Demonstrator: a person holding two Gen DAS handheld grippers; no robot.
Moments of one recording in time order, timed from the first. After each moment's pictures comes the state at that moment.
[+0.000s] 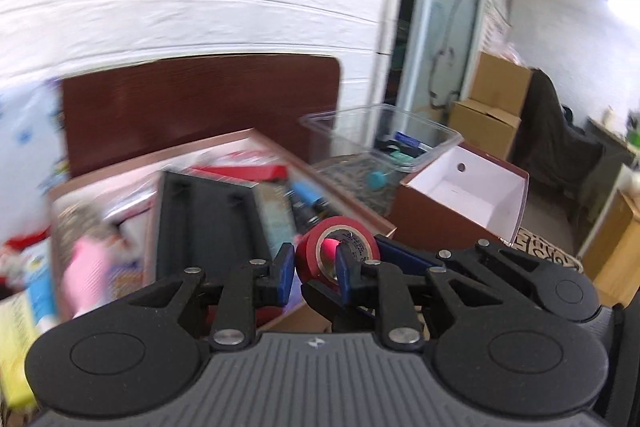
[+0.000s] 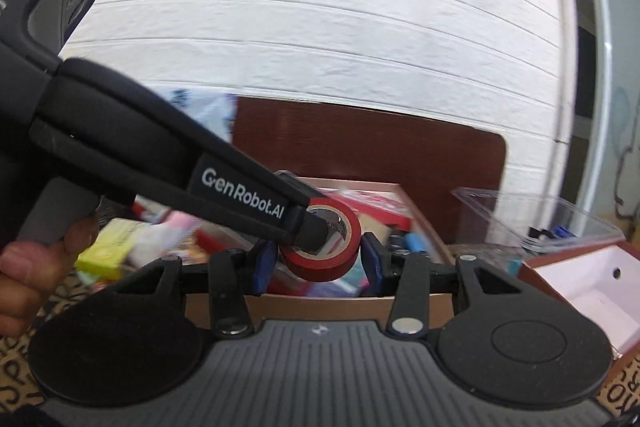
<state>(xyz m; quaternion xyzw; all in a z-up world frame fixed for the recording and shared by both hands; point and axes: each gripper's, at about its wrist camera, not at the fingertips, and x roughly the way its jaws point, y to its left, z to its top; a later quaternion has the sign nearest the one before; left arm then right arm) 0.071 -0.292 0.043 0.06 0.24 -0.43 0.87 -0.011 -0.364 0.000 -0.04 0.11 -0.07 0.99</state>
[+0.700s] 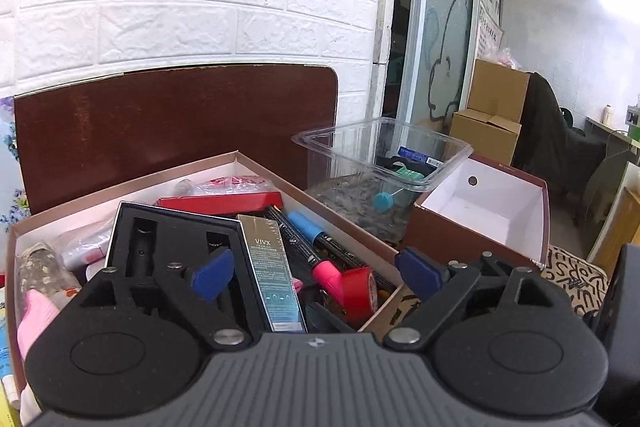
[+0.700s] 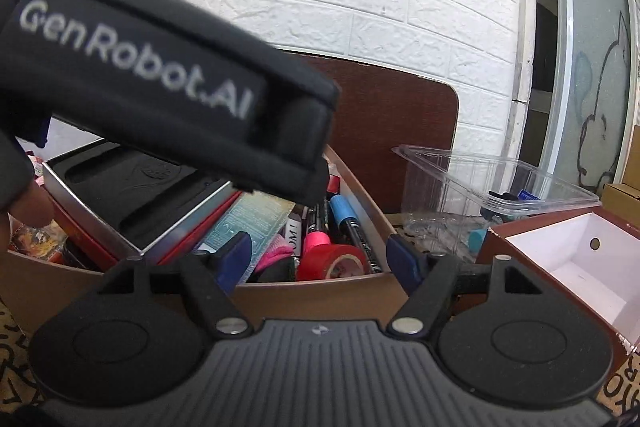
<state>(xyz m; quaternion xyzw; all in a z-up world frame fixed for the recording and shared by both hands) 0.102 -0.320 0.022 0.06 0.20 -0.43 0.88 0.056 -0.422 -0.046 -0.04 0.14 -0.15 0.98</state>
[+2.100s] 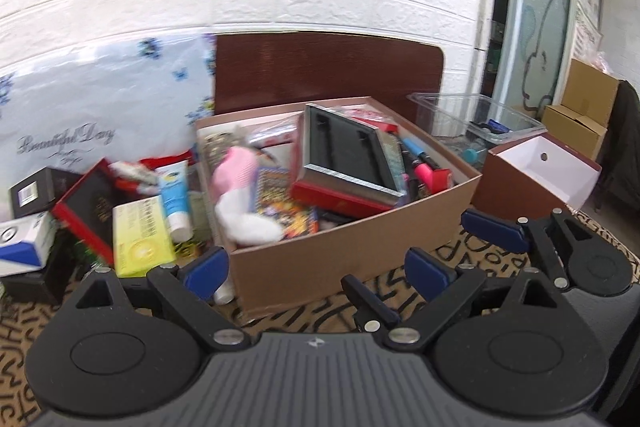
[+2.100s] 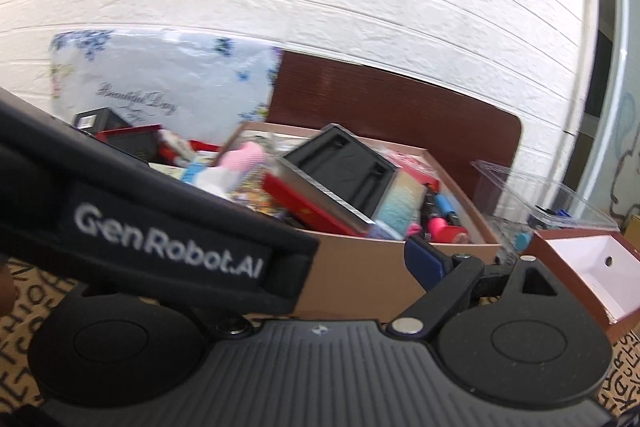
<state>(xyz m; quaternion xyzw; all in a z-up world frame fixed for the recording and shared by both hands) 0.005 -0.188 0.024 0.04 0.26 -0.26 0.93 -0.018 -0.298 -0.015 -0.09 0.18 -0.06 0.98</state>
